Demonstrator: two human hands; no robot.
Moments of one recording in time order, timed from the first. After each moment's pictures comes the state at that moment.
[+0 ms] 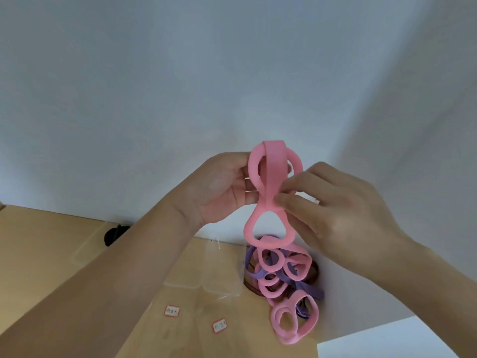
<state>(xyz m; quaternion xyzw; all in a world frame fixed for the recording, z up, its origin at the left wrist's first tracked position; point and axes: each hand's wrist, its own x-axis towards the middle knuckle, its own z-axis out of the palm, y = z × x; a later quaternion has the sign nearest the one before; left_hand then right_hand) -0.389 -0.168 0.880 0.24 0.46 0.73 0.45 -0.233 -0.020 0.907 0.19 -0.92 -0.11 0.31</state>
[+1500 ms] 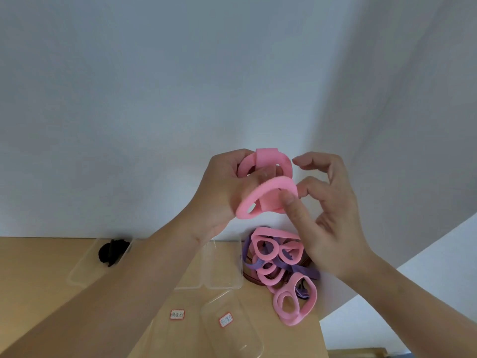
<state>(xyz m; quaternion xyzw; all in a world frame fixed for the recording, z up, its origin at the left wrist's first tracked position) -0.342 -0.167 0.881 0.33 0.61 0.68 0.24 -0.205 -0.054 0.867 -0.03 -0.85 0.31 0.42</state>
